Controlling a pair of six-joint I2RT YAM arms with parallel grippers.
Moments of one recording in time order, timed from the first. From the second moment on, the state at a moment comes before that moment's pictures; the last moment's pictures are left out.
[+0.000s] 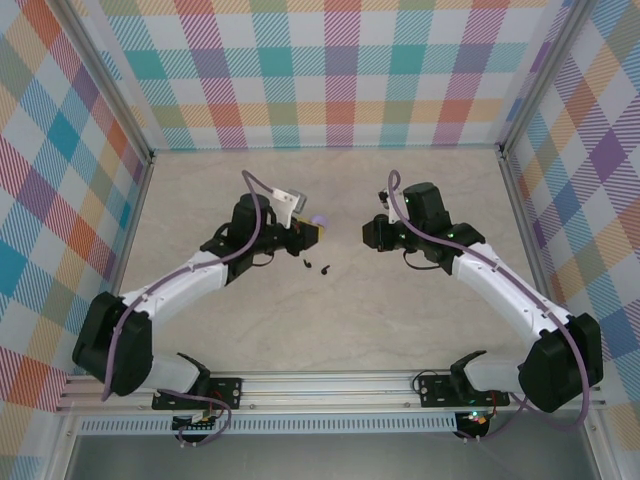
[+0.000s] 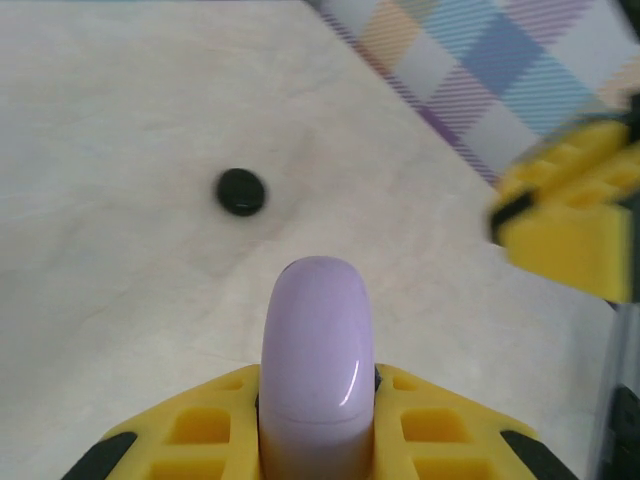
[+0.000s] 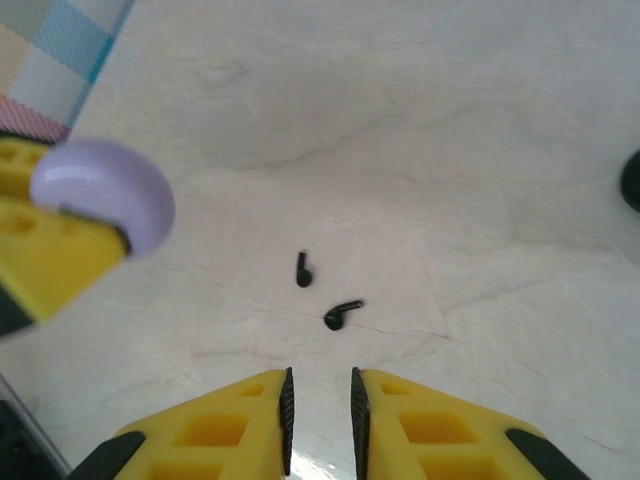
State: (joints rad) left arm -0.49 1.42 0.92 0.02 0.44 -0.27; right arm 0.48 1.27 1.03 -0.49 -0.32 0.33
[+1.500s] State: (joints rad) left arm -0.23 2.13 1.47 -0.36 0.46 -0.36; right arm 0.48 1.37 1.02 -0.59 -0.17 0.36
